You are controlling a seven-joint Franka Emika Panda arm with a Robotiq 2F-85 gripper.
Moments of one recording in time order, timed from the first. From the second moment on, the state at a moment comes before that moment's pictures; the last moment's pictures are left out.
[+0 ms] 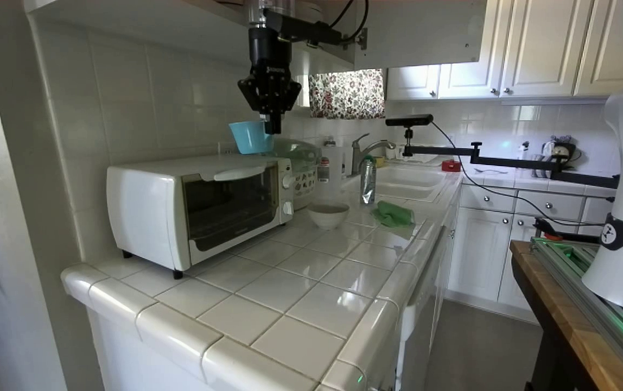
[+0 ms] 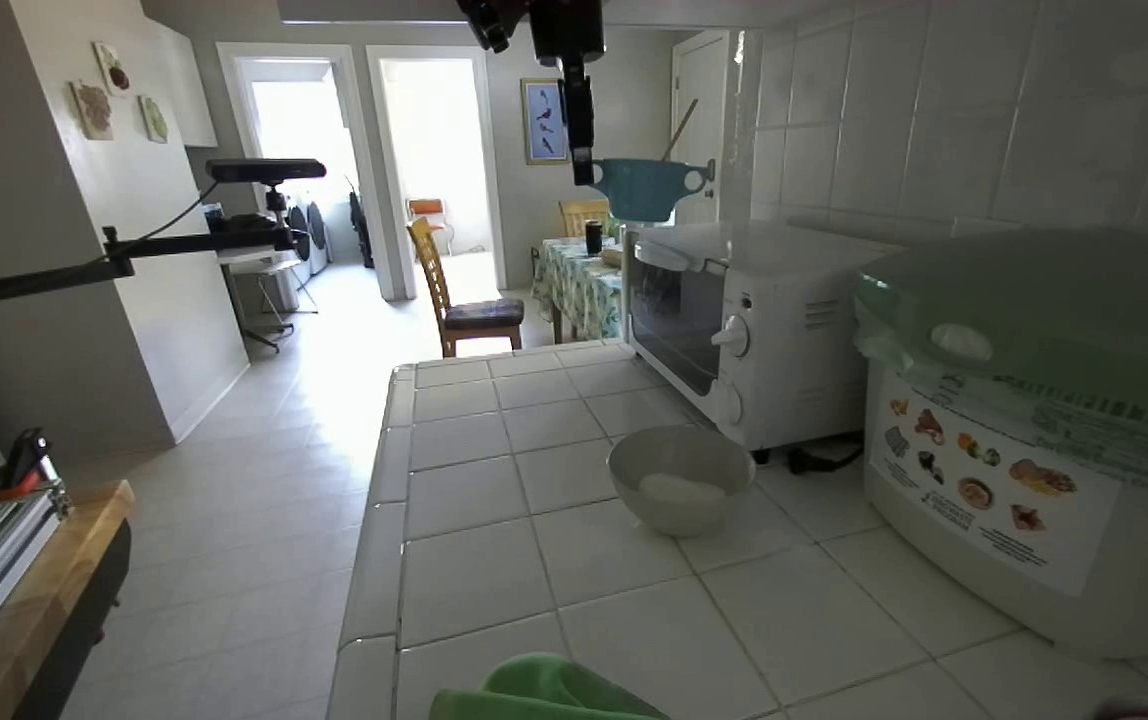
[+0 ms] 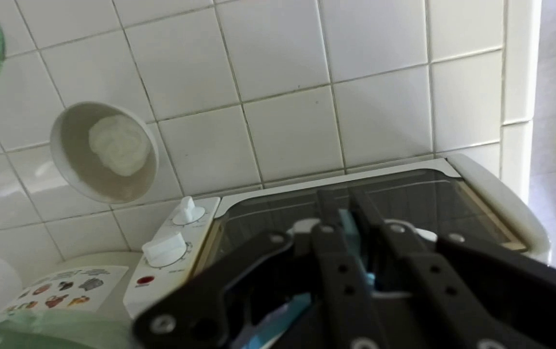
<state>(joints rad) 0.14 0.36 0.04 -1.53 -0.13 1.93 0.64</state>
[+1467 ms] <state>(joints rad) 0.23 0.34 0.00 -1.65 -0.31 2.13 0.81</state>
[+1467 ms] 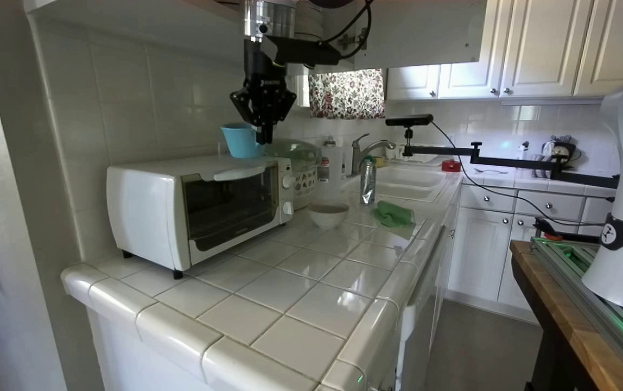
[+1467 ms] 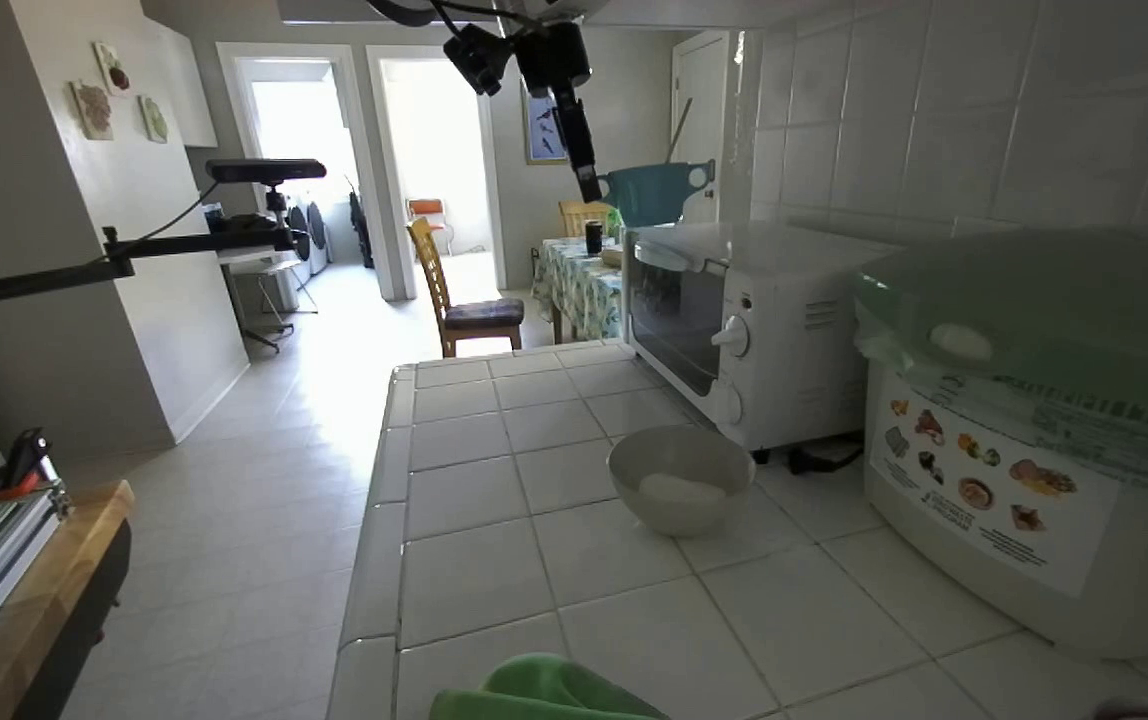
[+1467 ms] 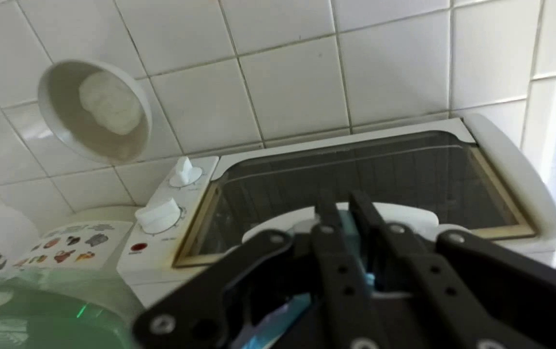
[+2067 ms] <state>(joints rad) 0.23 0.34 -0.03 -1.68 -0.34 2.26 0.84</state>
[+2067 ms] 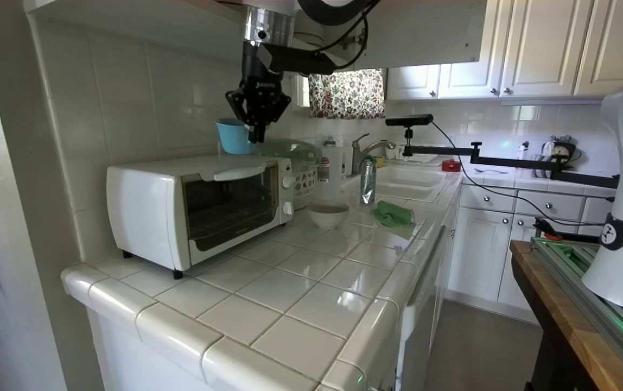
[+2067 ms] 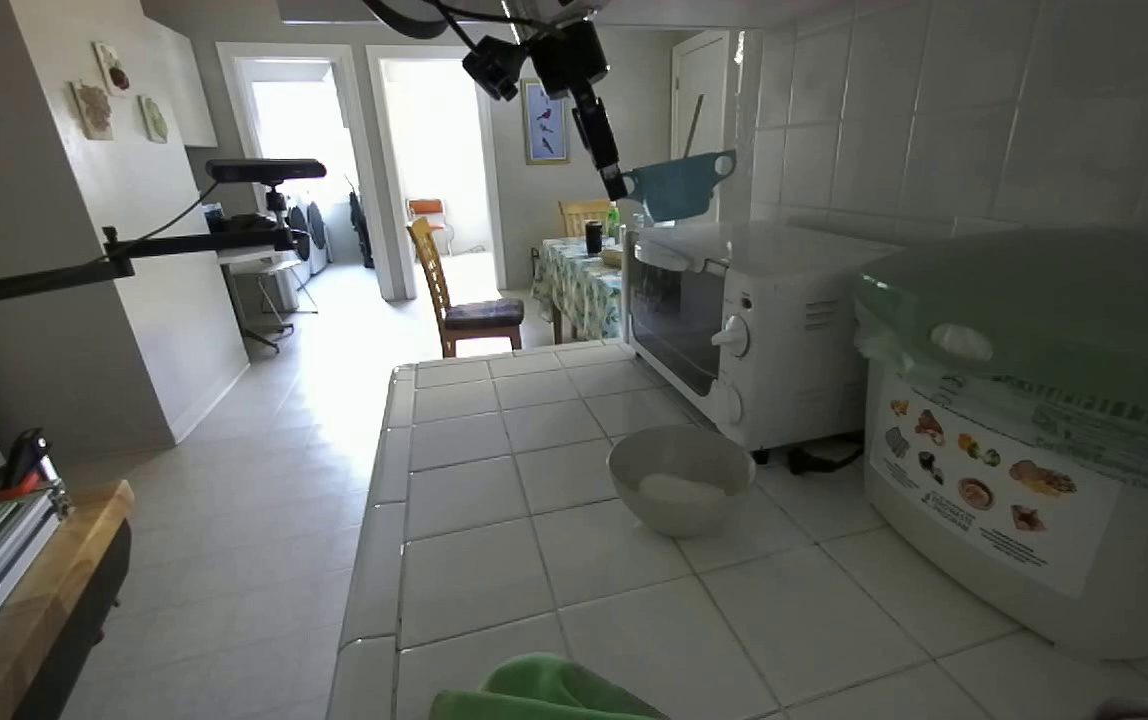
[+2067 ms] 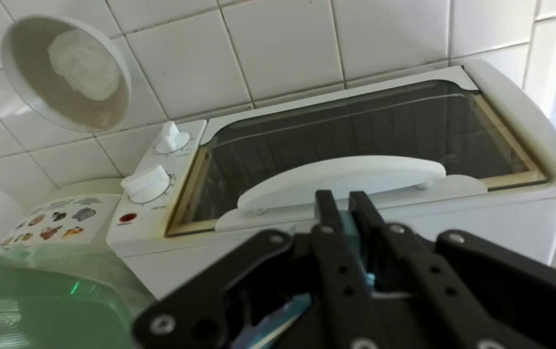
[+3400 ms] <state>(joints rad) 0.19 0.37 -0.04 -1.66 -0.24 2.33 0.92</state>
